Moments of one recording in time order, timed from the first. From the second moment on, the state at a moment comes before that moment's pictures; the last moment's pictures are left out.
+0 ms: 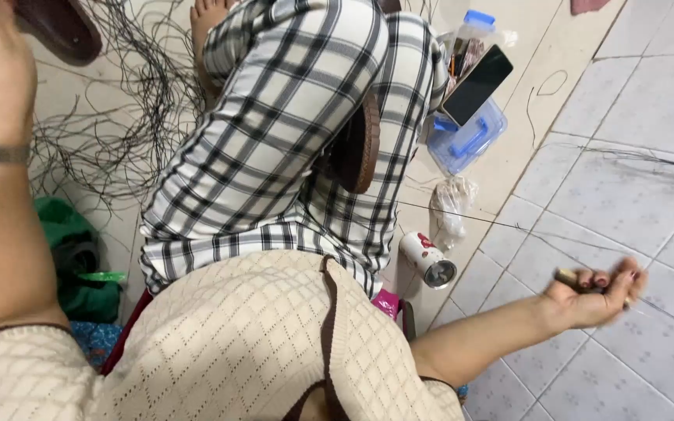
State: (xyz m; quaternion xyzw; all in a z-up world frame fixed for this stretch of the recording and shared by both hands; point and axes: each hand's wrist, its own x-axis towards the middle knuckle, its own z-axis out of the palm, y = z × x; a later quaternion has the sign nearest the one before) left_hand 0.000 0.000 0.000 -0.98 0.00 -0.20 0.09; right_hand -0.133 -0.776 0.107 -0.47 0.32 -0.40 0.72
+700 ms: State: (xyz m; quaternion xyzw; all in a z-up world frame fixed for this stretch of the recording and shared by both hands) left_hand -0.022 -0.275 0.077 -0.90 0.24 -0.10 -0.36; right_hand -0.082 -0.487 0.064 -0.85 0.00 -0.05 0.53
